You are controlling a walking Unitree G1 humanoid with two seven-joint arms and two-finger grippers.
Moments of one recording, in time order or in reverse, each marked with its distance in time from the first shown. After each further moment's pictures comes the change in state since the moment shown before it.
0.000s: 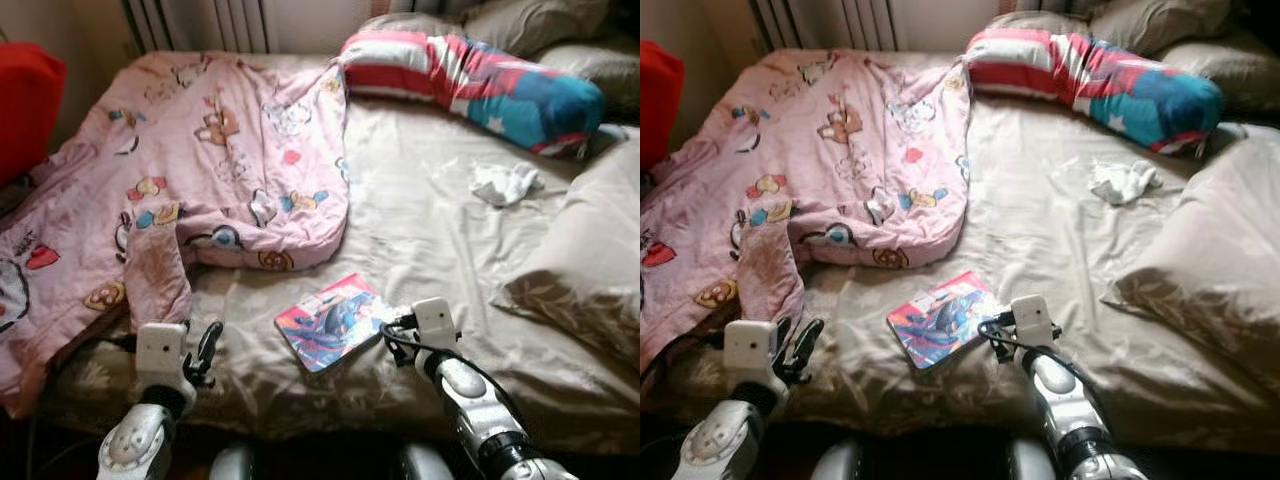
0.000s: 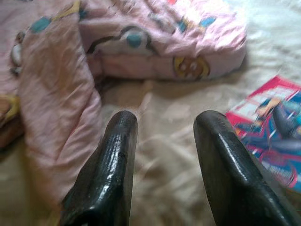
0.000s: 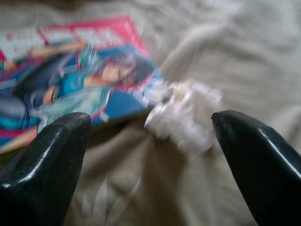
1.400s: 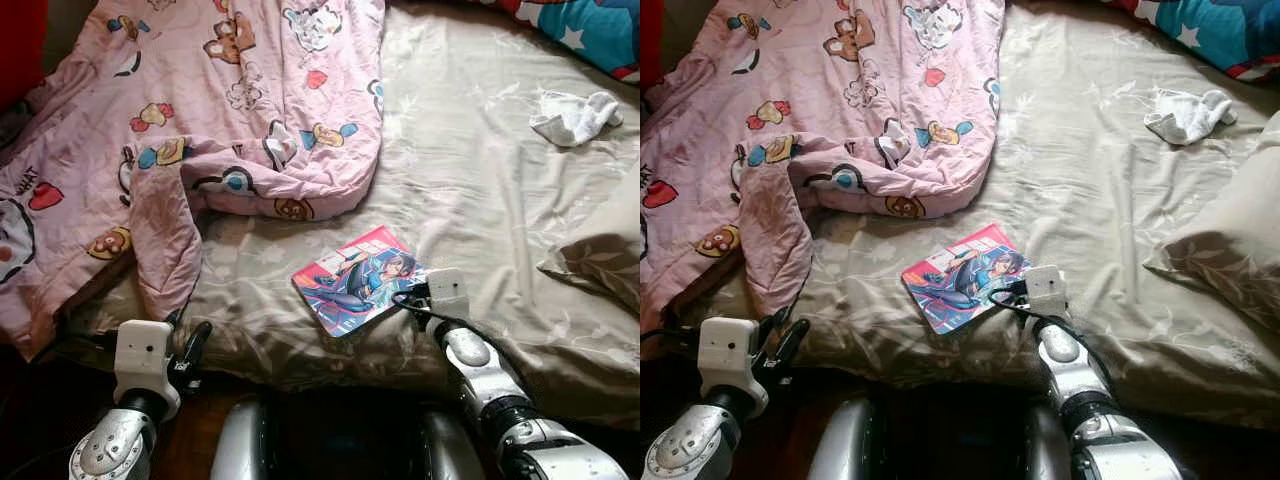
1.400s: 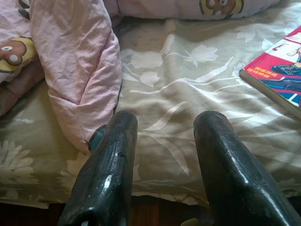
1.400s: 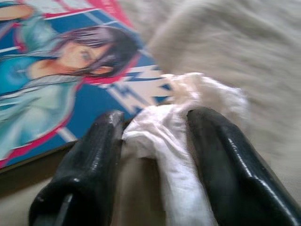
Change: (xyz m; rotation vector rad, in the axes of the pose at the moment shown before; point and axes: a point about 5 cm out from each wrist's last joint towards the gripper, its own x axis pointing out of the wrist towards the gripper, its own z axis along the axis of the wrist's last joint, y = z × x) left arm -0.015 0.001 0.025 0.041 0.020 0.000; right arm 0.010 -0.026 0.044 -0.023 -0.094 -0.209
